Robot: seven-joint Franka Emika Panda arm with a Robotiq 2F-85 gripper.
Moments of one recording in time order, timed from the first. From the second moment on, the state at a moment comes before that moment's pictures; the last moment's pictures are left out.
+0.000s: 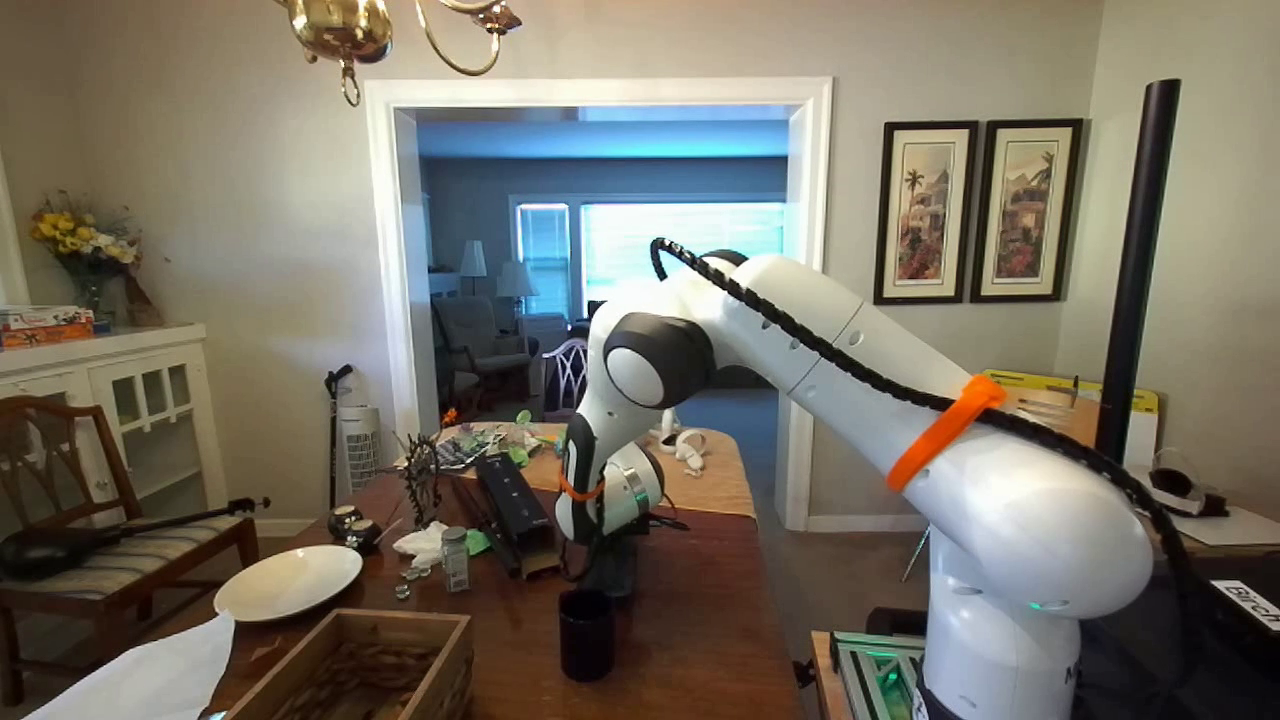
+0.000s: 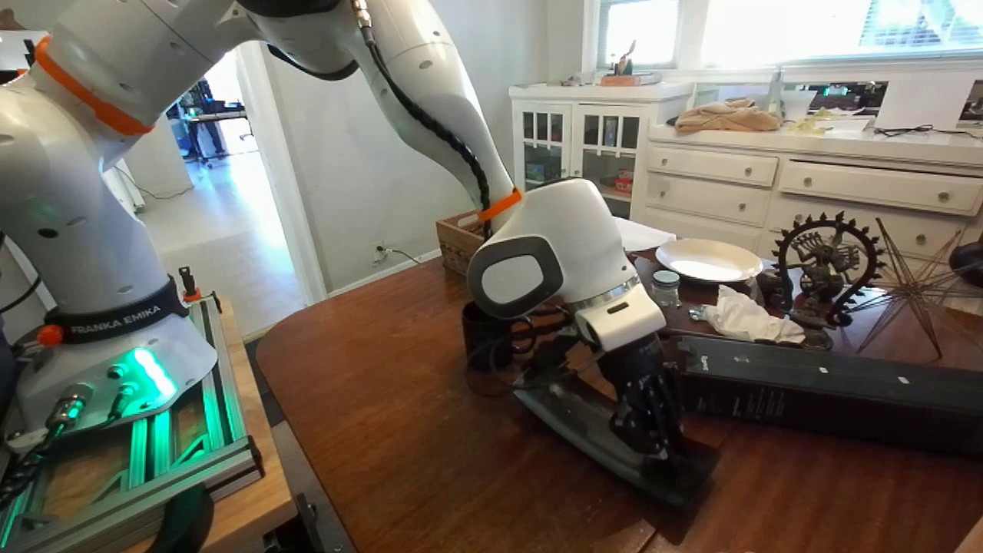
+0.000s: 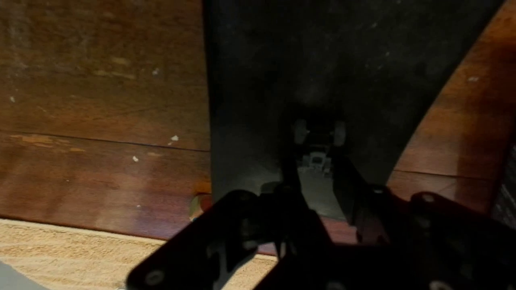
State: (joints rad) arm -0.21 0.94 -0.56 -1.89 0.35 3.12 0.53
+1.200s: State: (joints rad) arm -0.15 0.95 -0.59 -1.92 0.35 3.11 0.53
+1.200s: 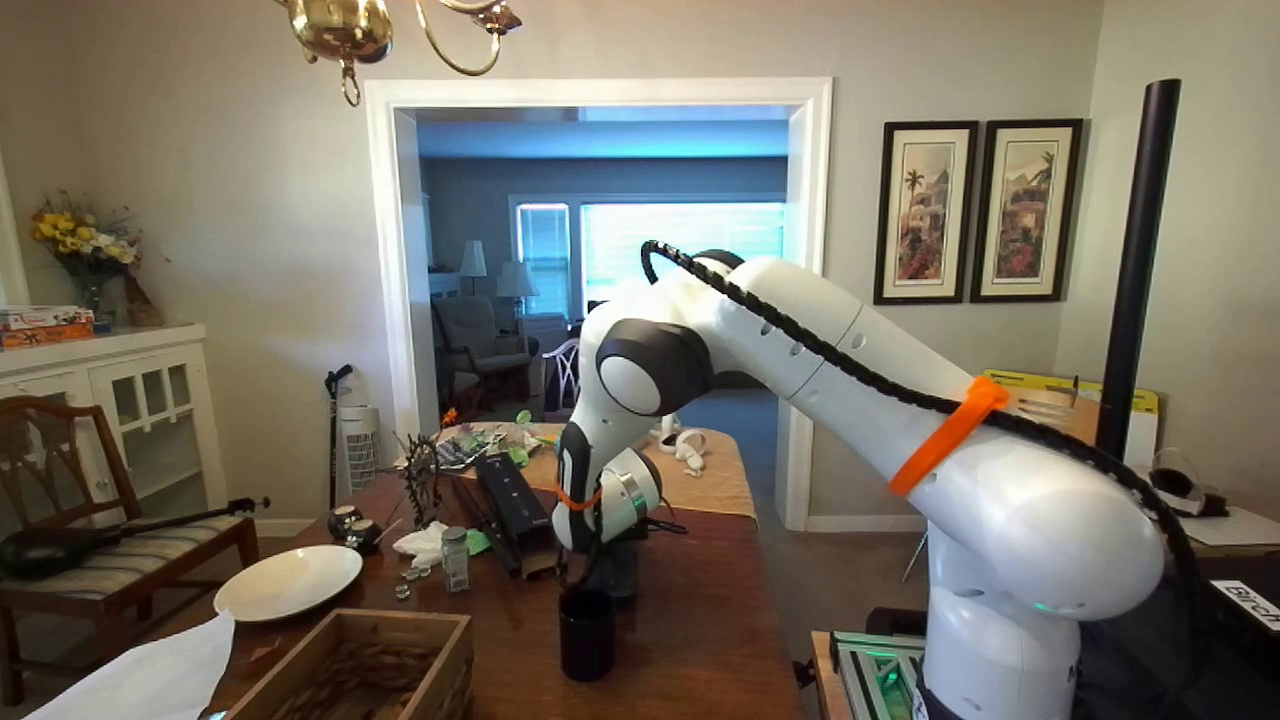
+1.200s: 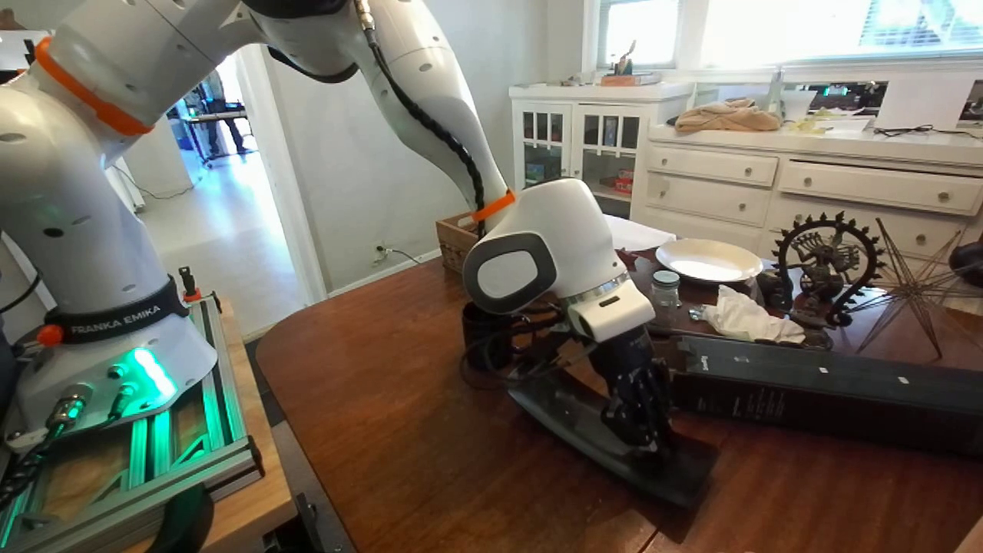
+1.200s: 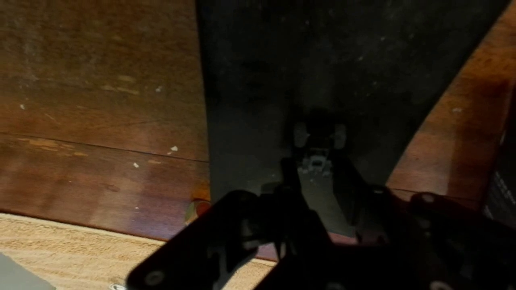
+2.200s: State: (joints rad) arm -0.09 0.95 -0.62 -1.95 0.35 3.11 0.53
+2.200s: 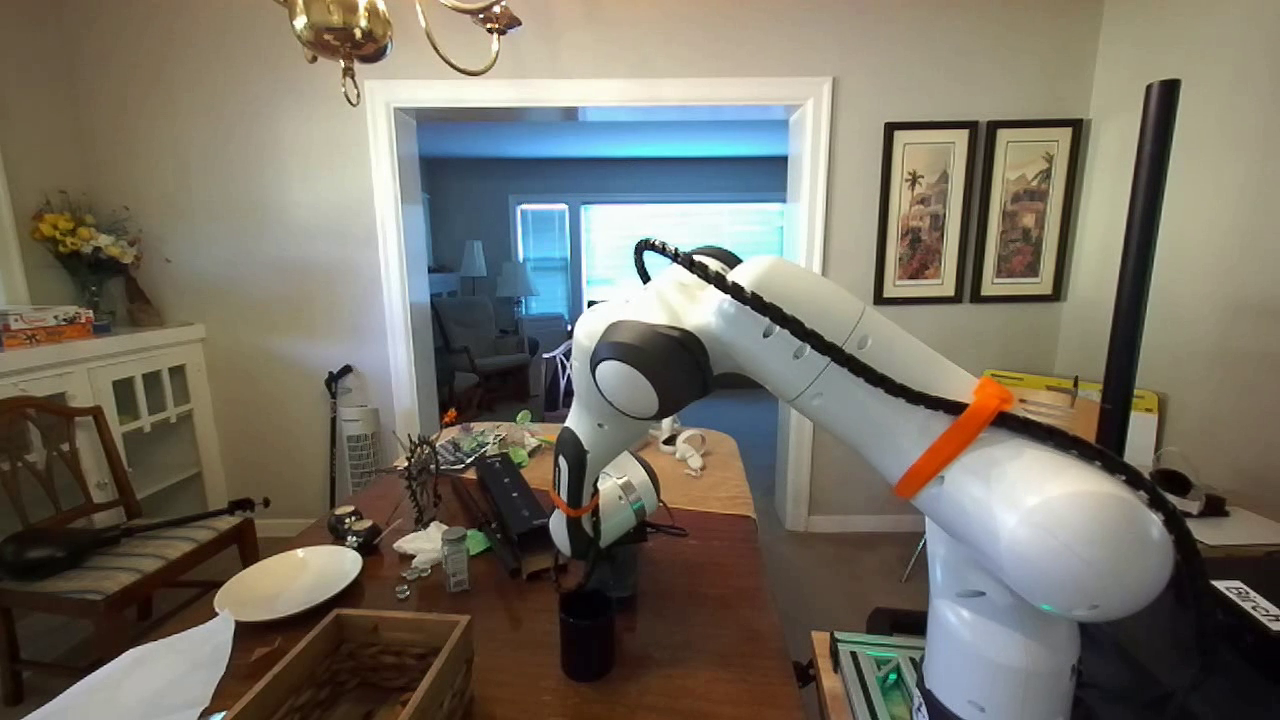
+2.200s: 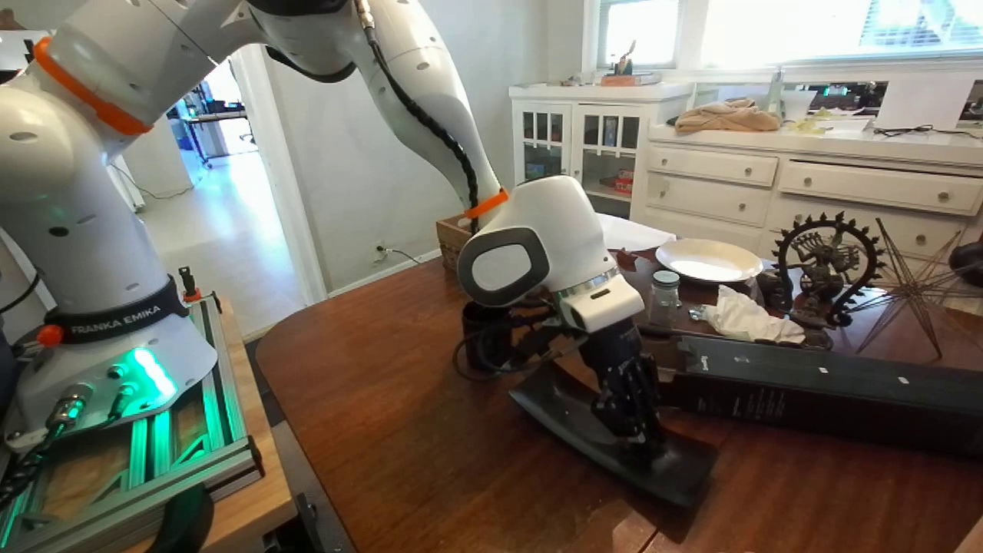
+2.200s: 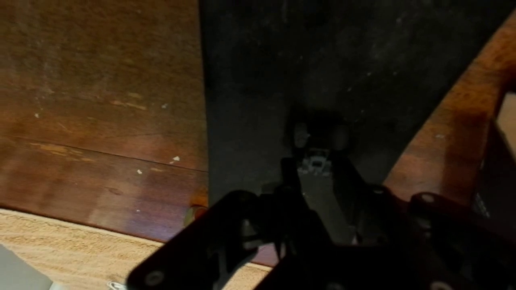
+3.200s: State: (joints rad) arm -0.02 0.95 -0.66 -2.00 0.35 3.10 0.59
